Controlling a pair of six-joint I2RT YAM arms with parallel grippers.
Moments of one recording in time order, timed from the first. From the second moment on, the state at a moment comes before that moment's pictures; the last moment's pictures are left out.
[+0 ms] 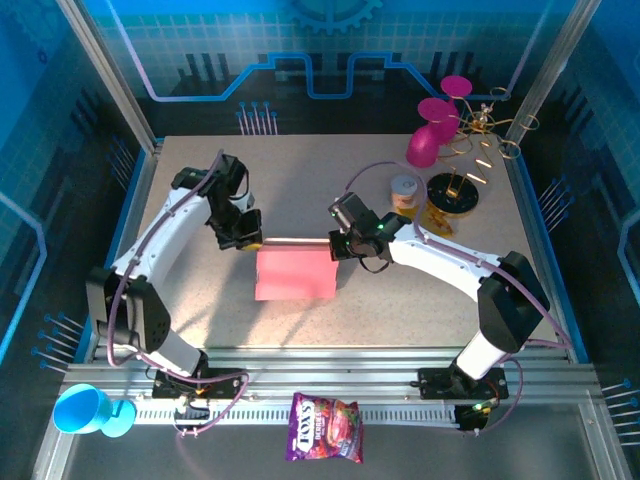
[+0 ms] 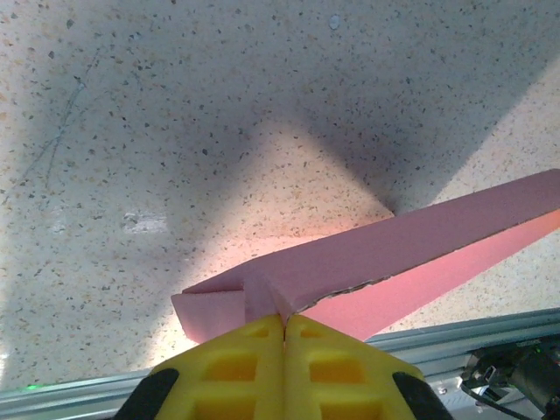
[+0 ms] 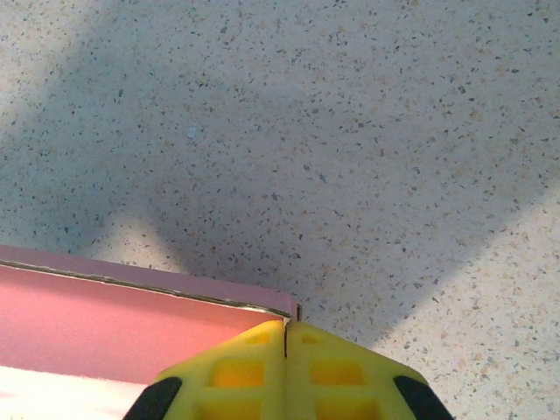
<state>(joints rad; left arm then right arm) -0.22 1.55 1.41 -1.25 0.32 -0.48 0.75 1.62 1.22 -0.60 0.09 0.53</state>
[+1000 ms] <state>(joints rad) -0.23 1.30 0.98 -0.71 0.27 -0.59 0.72 1.60 1.10 -0.24 0.17 0.34</state>
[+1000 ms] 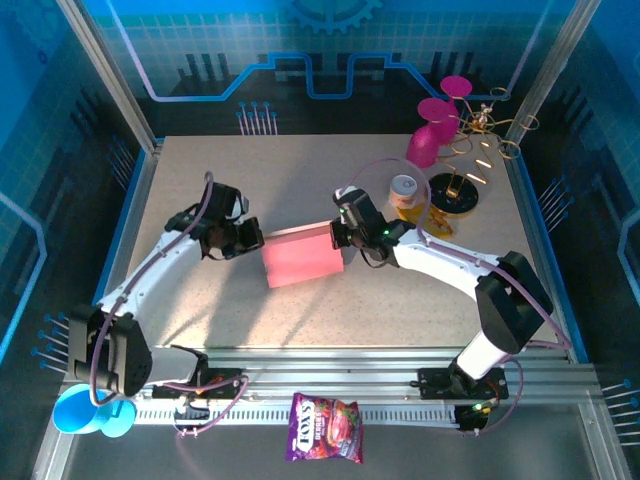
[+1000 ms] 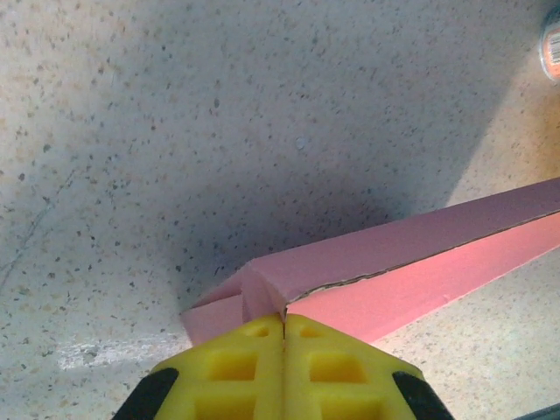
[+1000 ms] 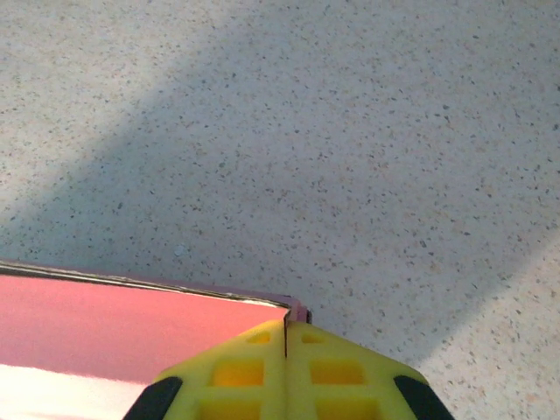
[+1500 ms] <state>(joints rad) -0.28 1.14 0.83 -0.59 0.20 -0.67 0.77 1.51 0.97 -0.11 0.22 0.30</state>
